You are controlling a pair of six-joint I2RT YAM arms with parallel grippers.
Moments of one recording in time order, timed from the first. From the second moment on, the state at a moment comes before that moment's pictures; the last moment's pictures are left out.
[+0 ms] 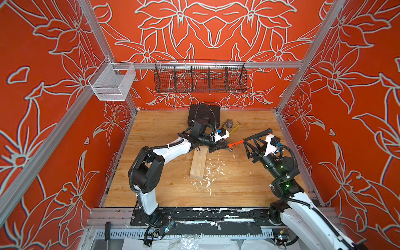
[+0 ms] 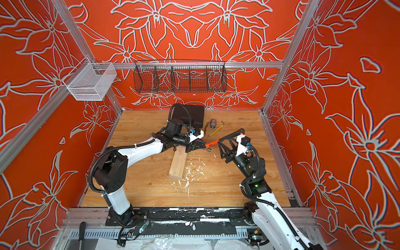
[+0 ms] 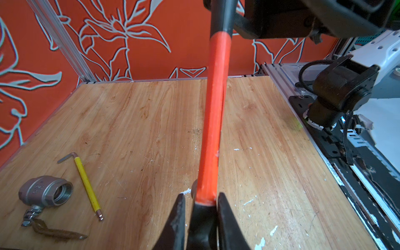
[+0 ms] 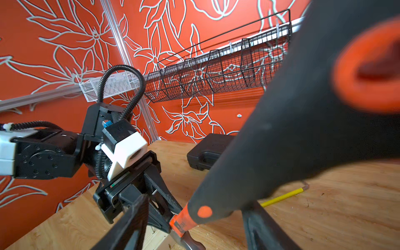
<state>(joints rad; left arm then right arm) -0.56 1.80 1.27 -0.03 0.90 0.52 0.27 0.64 0.33 0.46 -0.26 0.30</state>
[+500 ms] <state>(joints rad) -0.56 1.75 1.27 -0.02 0.96 0.49 0.27 0.73 0.42 0.51 -0.30 0.27</state>
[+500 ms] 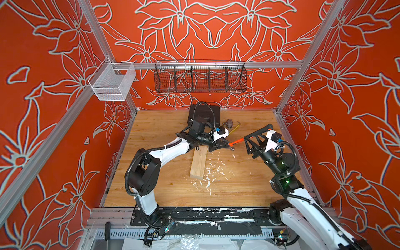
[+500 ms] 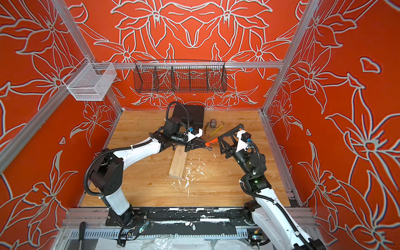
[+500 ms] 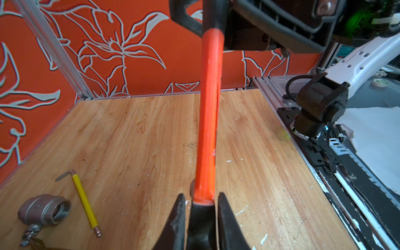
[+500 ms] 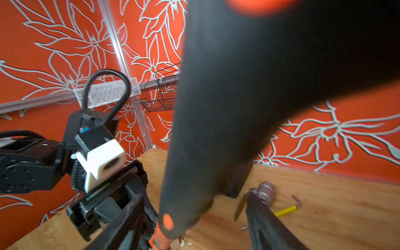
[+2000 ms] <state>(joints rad) -0.52 1.73 1.32 -0.10 1.05 0.49 0.29 0.94 0.72 0.35 -0.65 0.33</state>
